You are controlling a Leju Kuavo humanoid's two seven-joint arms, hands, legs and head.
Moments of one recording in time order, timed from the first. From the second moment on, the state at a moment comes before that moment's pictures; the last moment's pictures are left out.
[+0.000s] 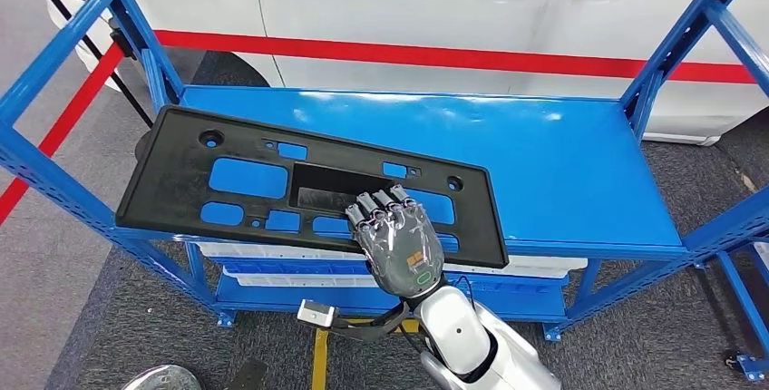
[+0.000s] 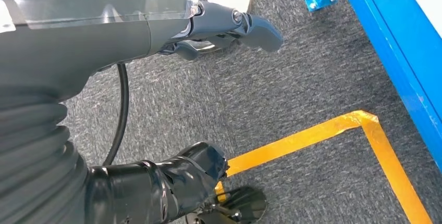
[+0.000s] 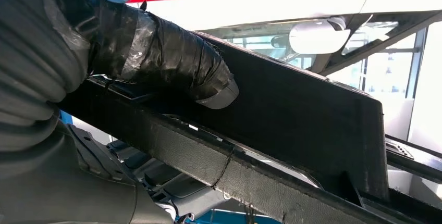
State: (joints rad) left arm -0.11 -0.23 0.85 -0.19 -1.30 0.29 -0.42; right arm -0.41 -0.04 0.93 -1.37 1.51 -0.44 0.13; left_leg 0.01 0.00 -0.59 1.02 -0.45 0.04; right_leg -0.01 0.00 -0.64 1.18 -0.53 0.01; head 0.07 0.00
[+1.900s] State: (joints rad) left arm -0.11 -0.23 0.85 -0.19 -1.30 0.30 -0.42; right arm -0.41 -0.04 0.91 -1.40 1.47 -0.45 0.10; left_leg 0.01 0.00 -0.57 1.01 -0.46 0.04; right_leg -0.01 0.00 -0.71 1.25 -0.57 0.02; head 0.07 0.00
